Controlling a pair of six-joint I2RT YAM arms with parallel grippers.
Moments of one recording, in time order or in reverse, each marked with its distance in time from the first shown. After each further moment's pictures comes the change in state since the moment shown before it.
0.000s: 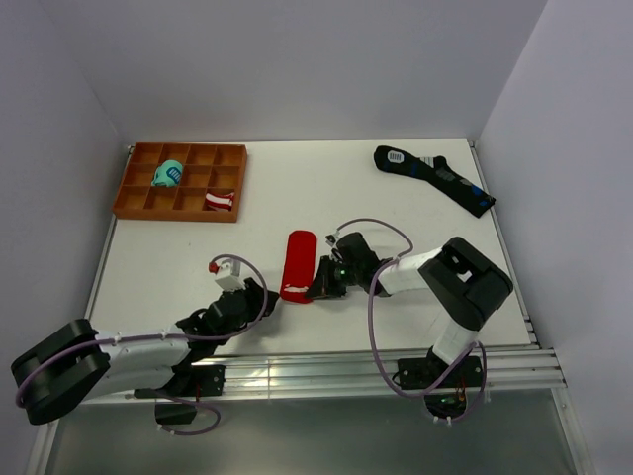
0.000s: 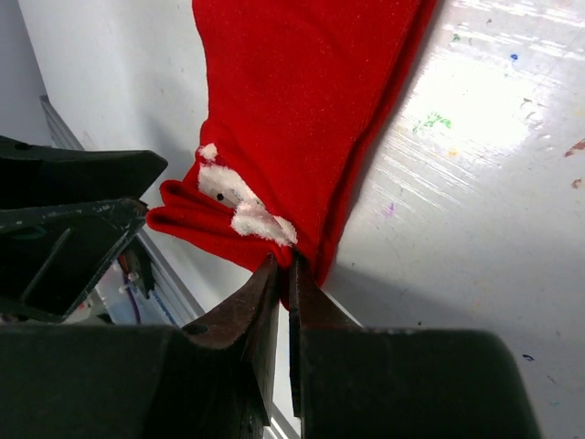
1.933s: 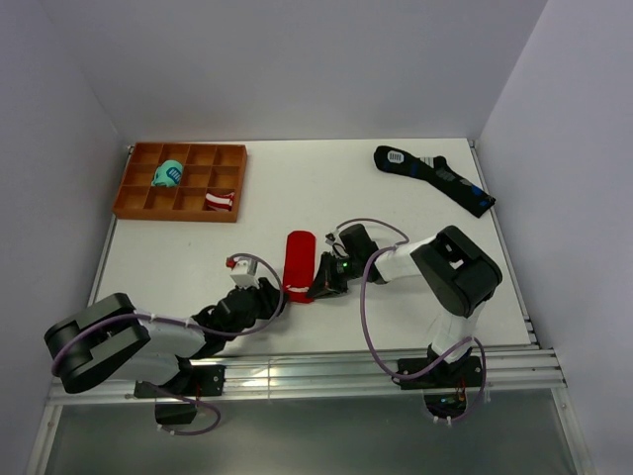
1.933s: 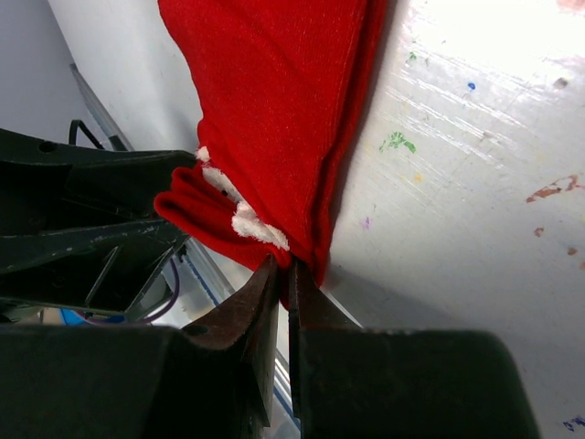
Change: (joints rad) left arm -0.005 0.272 0.018 0.313 0.094 0.165; right arm -0.093 0.103 0.092 -0.113 -0.214 -0.019
